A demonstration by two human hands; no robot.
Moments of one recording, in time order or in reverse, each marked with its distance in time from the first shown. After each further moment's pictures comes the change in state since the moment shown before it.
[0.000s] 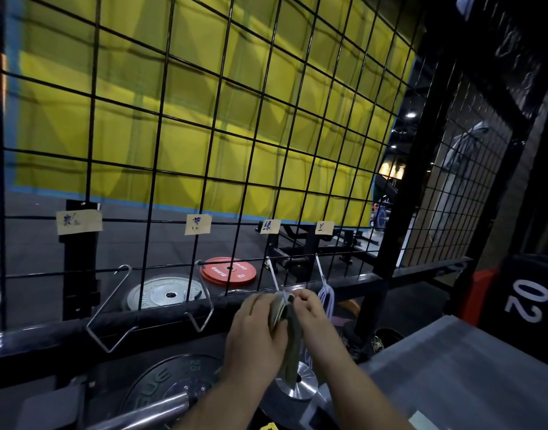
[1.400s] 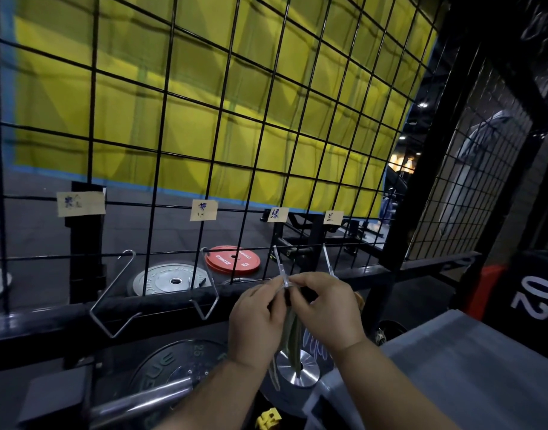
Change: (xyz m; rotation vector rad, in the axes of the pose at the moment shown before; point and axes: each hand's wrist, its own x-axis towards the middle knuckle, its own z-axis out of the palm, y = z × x) left_hand 0.012 -0.011 0.009 -0.197 0.217 0.097; right_hand -0.003 -0.031 -0.002 -0.700 0.225 -0.551
